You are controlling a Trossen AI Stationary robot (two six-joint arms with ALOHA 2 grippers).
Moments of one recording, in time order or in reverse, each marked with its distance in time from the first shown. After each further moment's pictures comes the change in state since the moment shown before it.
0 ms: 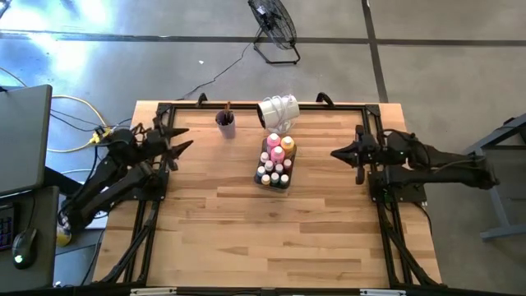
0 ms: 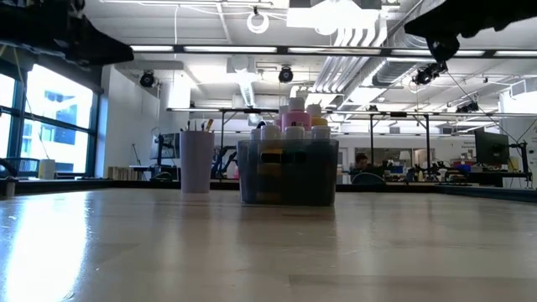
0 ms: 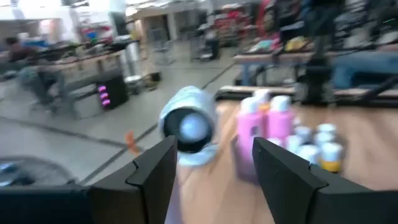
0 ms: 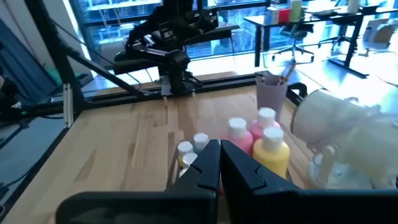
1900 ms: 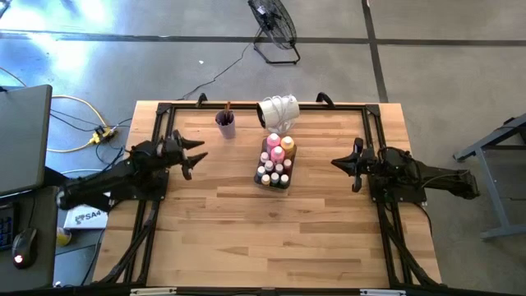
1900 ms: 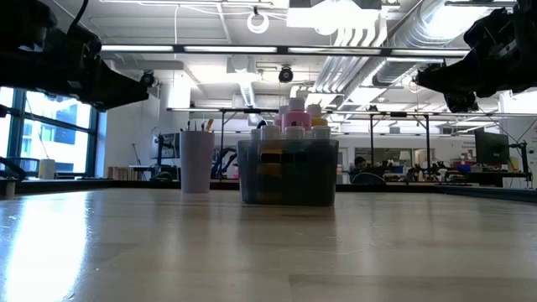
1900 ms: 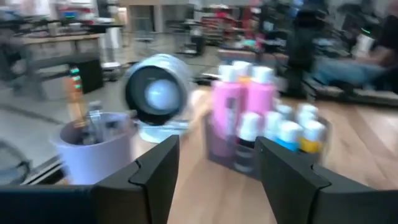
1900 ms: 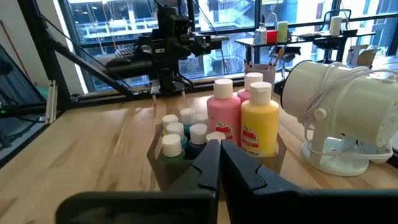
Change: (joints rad) left arm -0.338 0.006 -0.316 0.281 -0.259 -0.157; right arm -0.009 -0.429 -0.439 0.121 0.035 -0.013
